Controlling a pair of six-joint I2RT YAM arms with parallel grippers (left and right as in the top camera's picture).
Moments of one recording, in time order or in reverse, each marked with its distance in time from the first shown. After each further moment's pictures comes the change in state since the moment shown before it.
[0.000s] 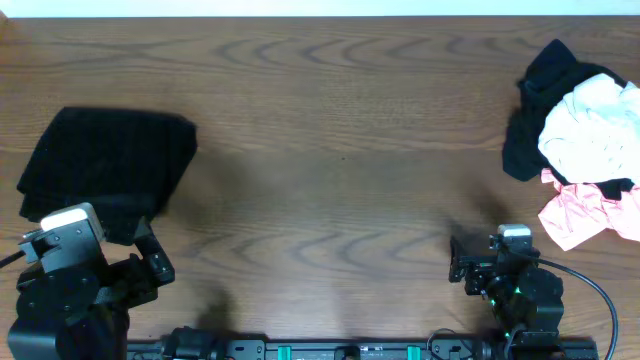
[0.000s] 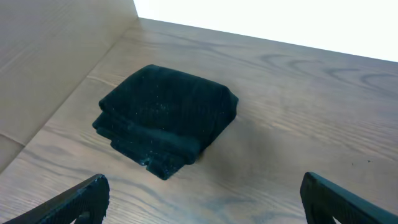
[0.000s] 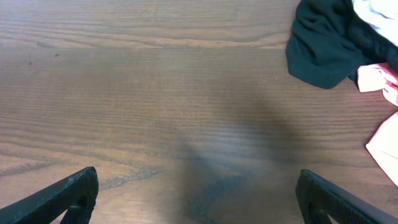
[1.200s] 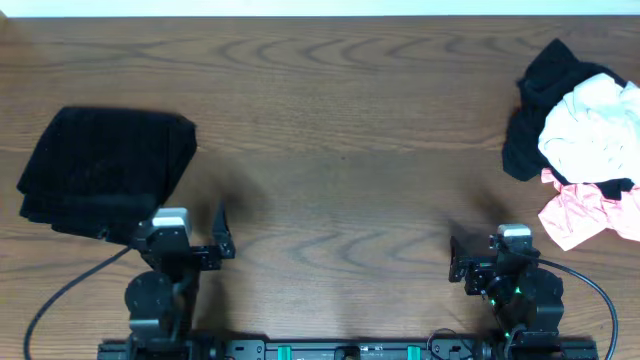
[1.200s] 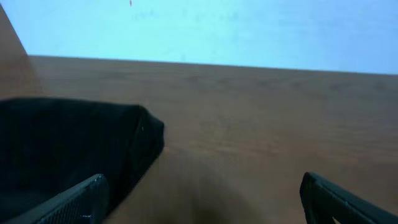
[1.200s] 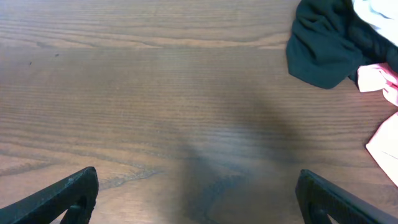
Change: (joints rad) left arm 0.118 -0.518 -1.105 0.940 0.390 0.148; right arm 0.000 0.000 0.000 0.000 0.000 0.000
